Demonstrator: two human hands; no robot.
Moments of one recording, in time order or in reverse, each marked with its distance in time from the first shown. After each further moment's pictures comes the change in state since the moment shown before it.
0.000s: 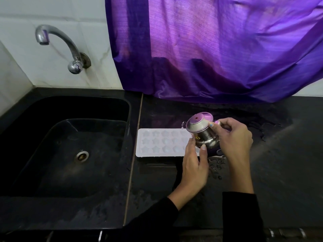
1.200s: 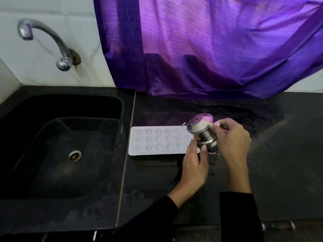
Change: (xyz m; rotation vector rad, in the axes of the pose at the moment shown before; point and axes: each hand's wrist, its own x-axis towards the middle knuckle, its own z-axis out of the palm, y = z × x) left_hand 0.001 -0.006 0.019 0.009 -0.061 0.048; right_hand 0.003 0.015 -0.010 -0.156 0.029 0.015
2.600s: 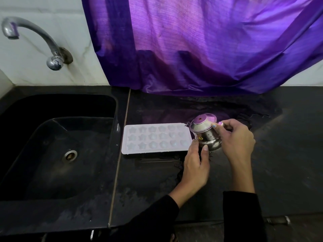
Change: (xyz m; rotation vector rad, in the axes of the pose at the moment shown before) left_hand -0.002 -0.003 0.025 0.015 -0.026 -0.001; right_hand 0.011 0.027 -0.014 0.016 -0.002 0.062
